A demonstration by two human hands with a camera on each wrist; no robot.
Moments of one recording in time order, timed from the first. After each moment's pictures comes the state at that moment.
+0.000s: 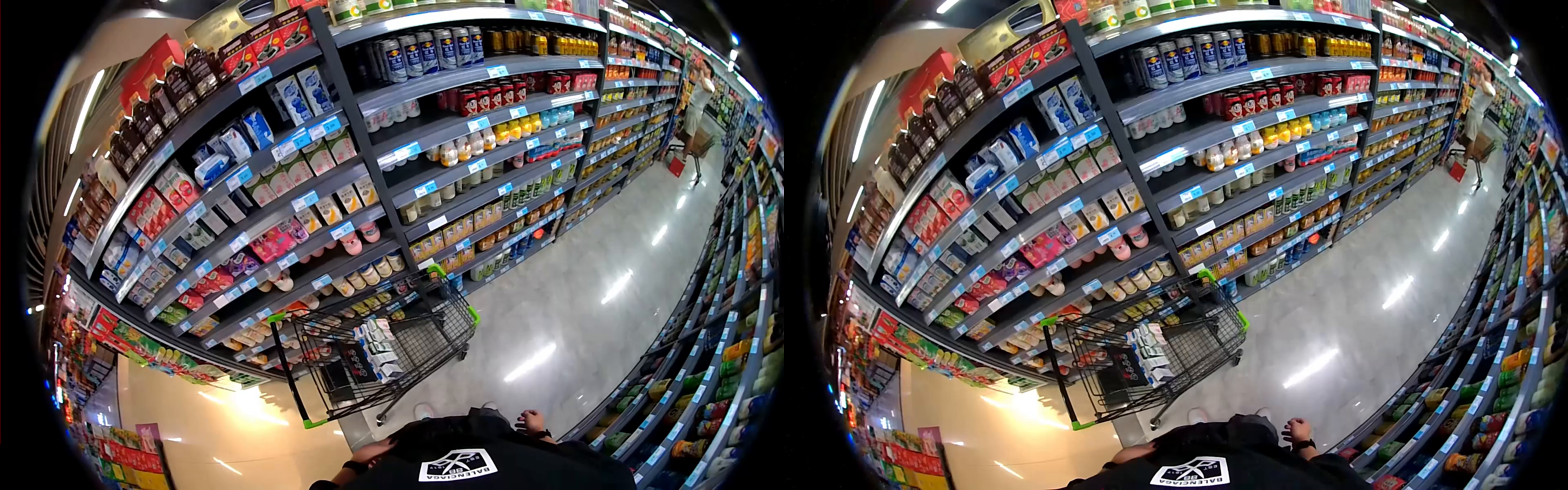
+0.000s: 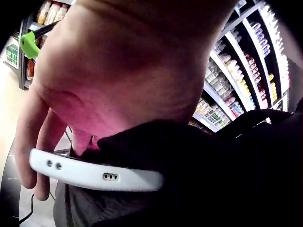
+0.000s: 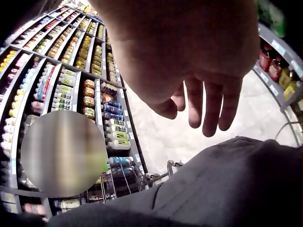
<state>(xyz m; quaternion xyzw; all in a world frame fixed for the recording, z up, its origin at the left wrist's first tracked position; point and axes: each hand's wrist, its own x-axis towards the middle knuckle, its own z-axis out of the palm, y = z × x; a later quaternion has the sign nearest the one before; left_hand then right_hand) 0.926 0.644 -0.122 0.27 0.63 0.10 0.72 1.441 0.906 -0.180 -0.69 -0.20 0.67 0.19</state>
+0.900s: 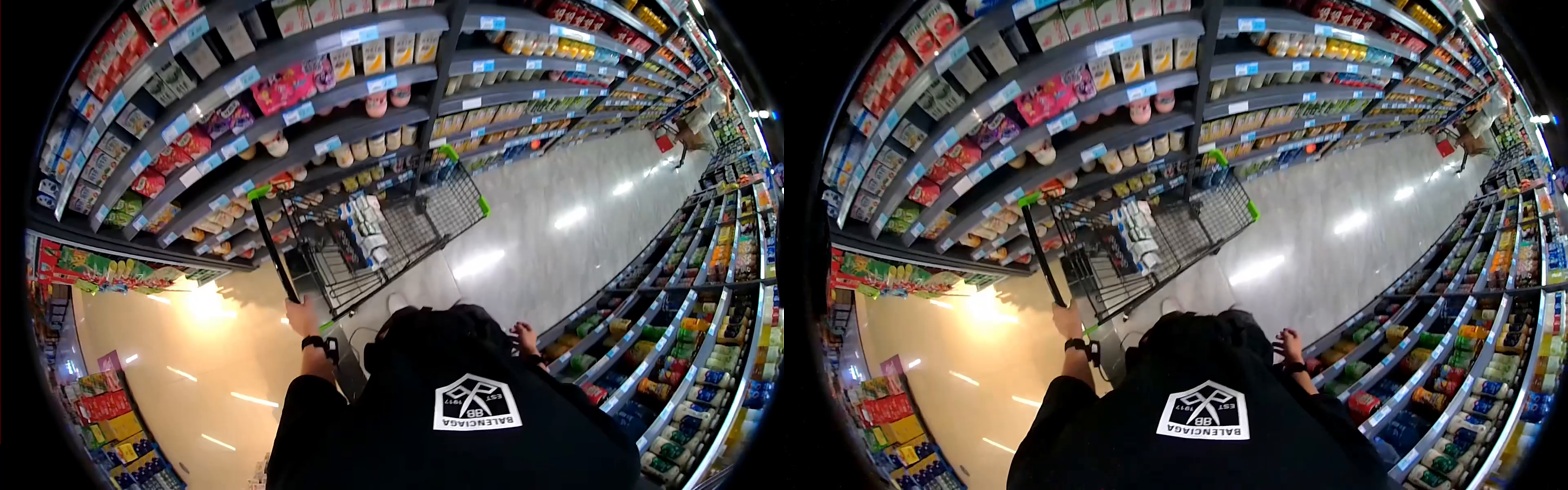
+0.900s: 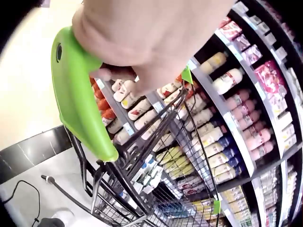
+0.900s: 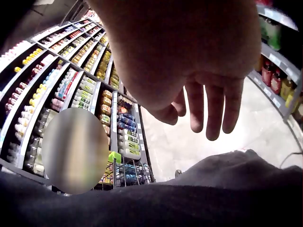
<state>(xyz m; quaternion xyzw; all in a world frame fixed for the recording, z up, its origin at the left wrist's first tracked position) 0.739 0.673 -0.062 0.05 0.97 0.23 0.09 1.371 0.850 -0.112 -0.73 -0.25 0.60 0.20</state>
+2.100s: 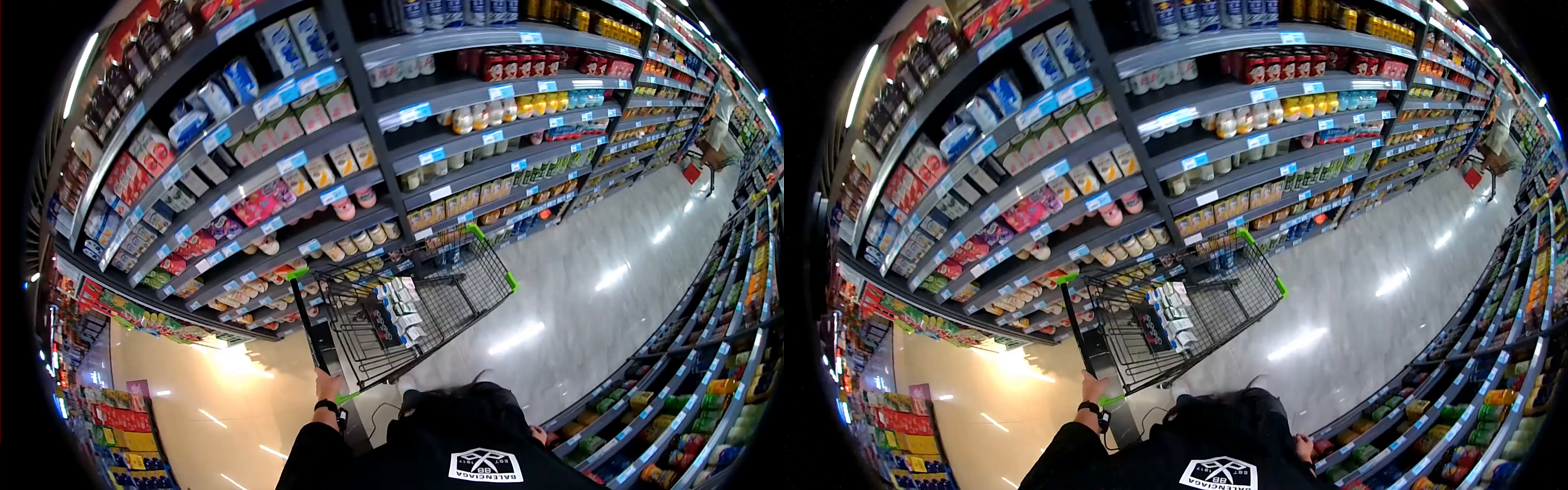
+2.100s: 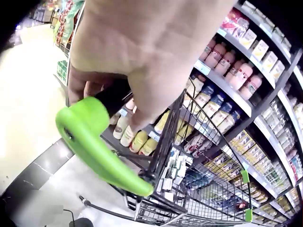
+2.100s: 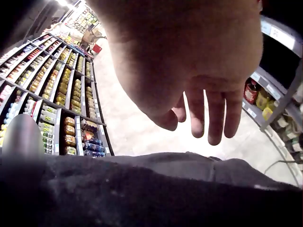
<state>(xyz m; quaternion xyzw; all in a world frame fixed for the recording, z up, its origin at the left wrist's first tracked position) 0.876 0.780 -0.045 0.11 0.96 0.16 0.21 1.560 0.866 -0.174 -0.74 -0.32 0.54 0.25</state>
